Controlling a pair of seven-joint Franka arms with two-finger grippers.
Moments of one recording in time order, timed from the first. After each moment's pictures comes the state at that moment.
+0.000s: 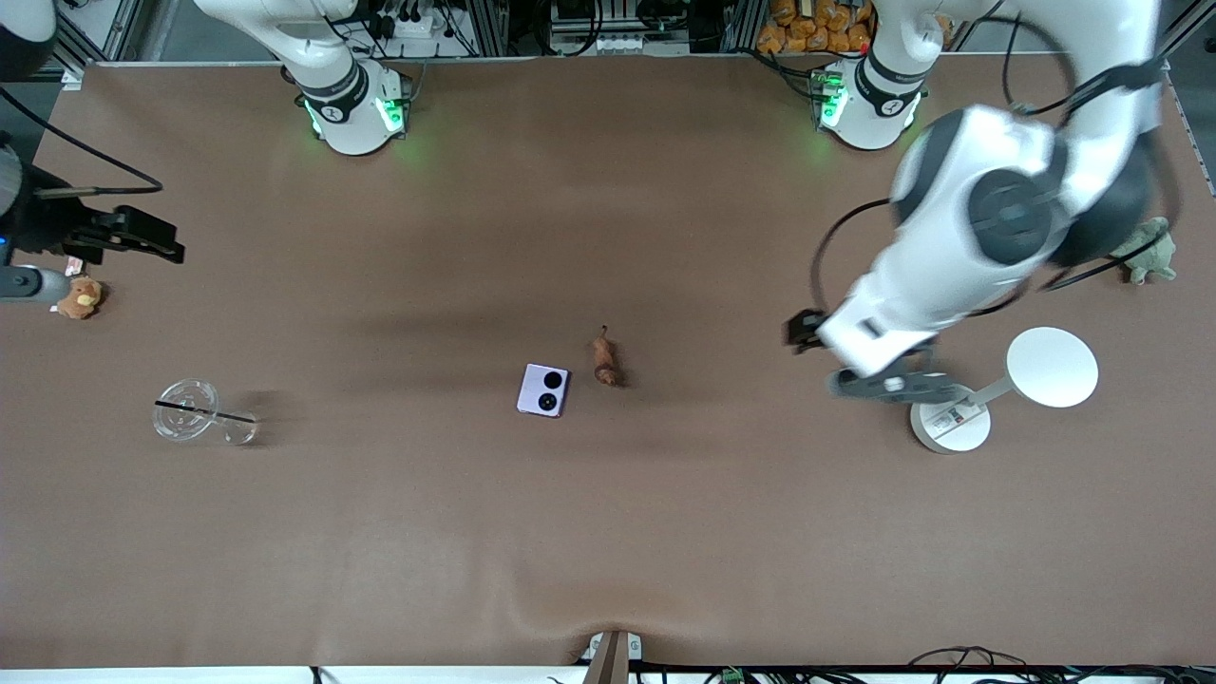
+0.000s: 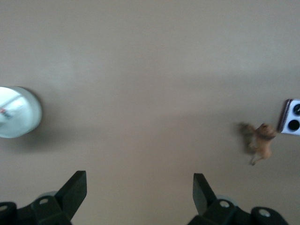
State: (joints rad) left arm -0.34 0.40 -0.12 -1.44 -0.01 1.84 -0.41; right arm 0.02 0.08 0.01 -1.48 0.02 1.43 0.01
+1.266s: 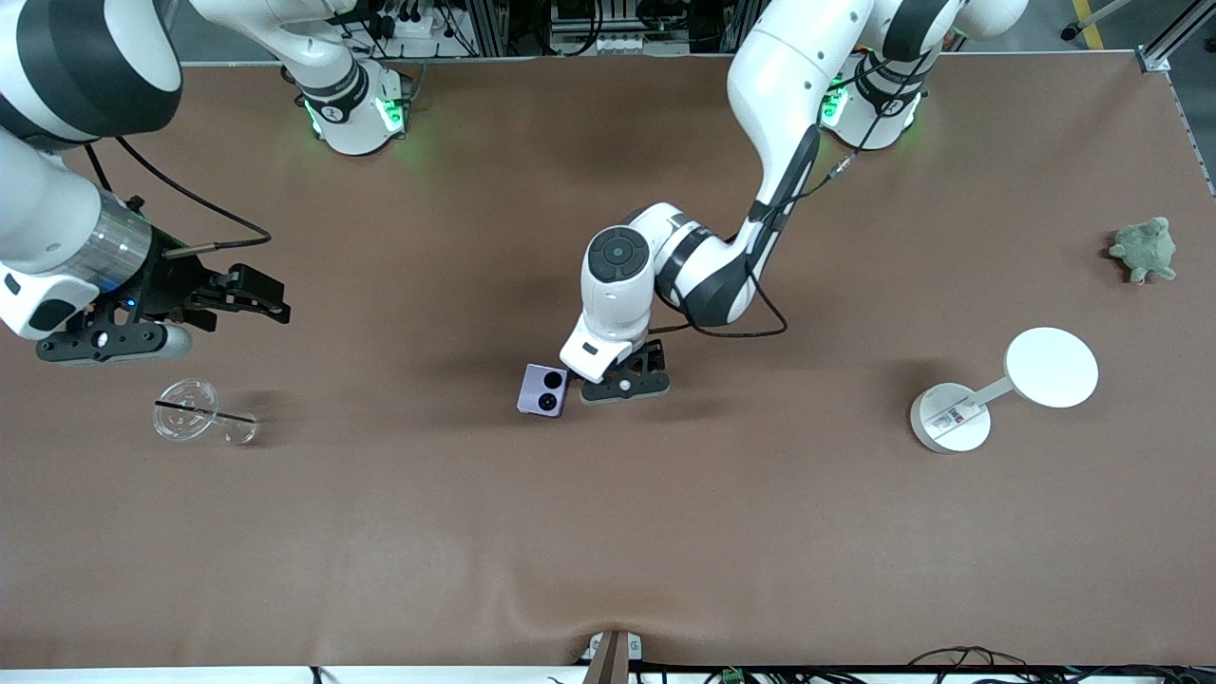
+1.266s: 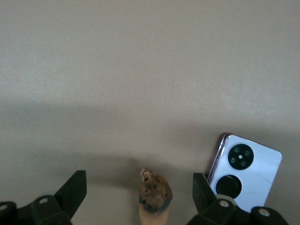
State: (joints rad) left arm -0.85 0.86 0.10 -1.30 -0.01 2.30 -0.93; right arm 0.13 0.18 0.02 -1.48 0.13 1.64 0.11
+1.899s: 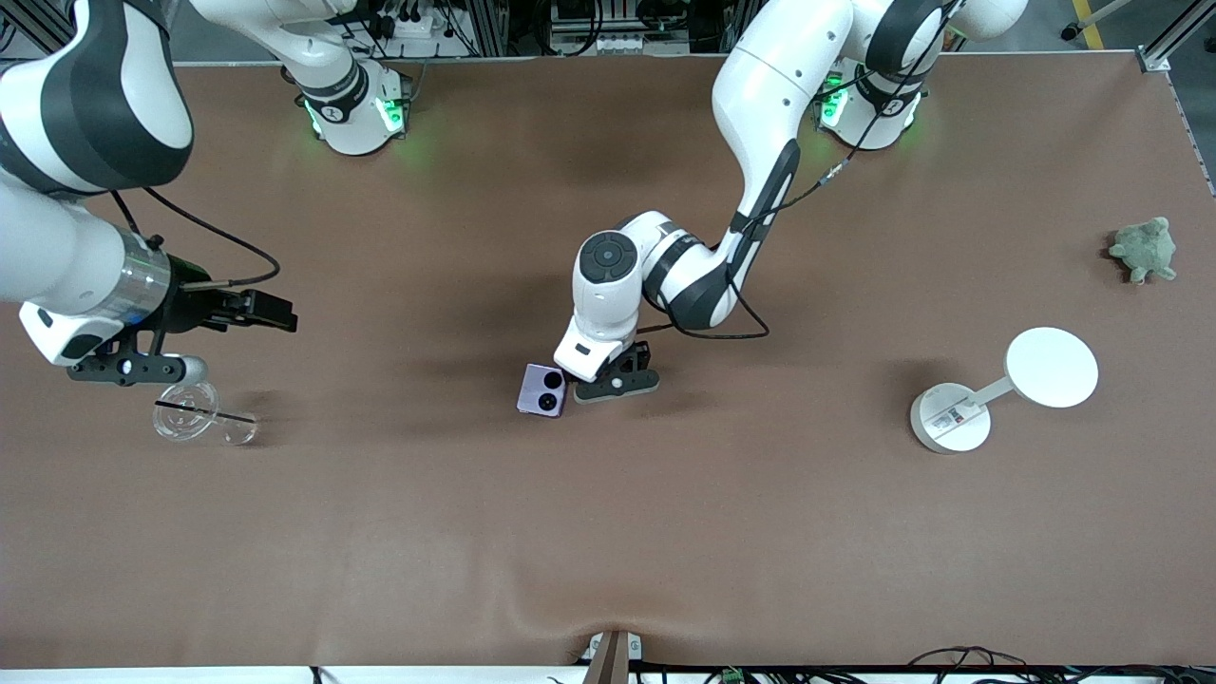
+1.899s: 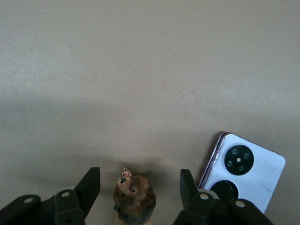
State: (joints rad) left arm -0.87 0.90 0.10 -1.30 -0.01 2.36 -1.01; right arm 0.12 0.24 0.00 -1.48 0.13 1.58 0.20
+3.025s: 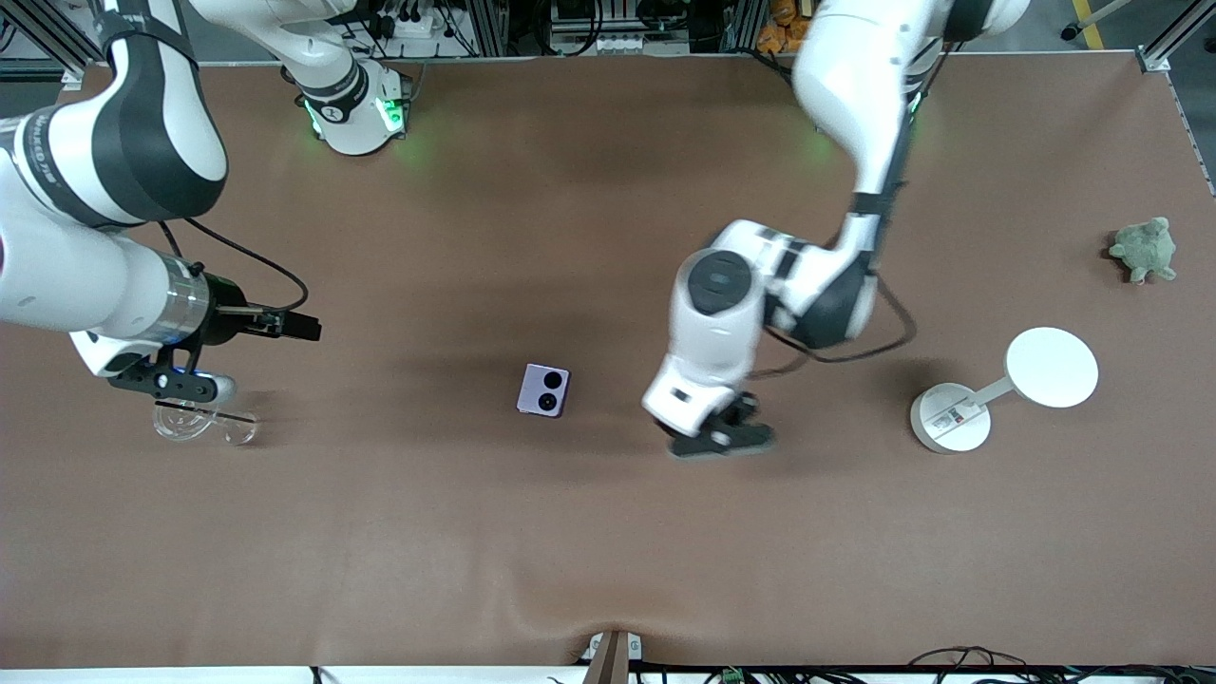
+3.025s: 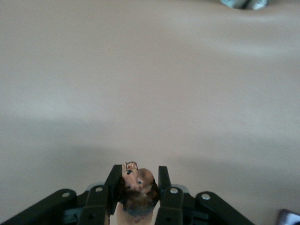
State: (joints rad) left arm -0.71 0.74 0.24 -1.27 0.00 2.17 -0.63; right arm 0.14 0.29 0.01 -1.48 0.13 1.57 0.31
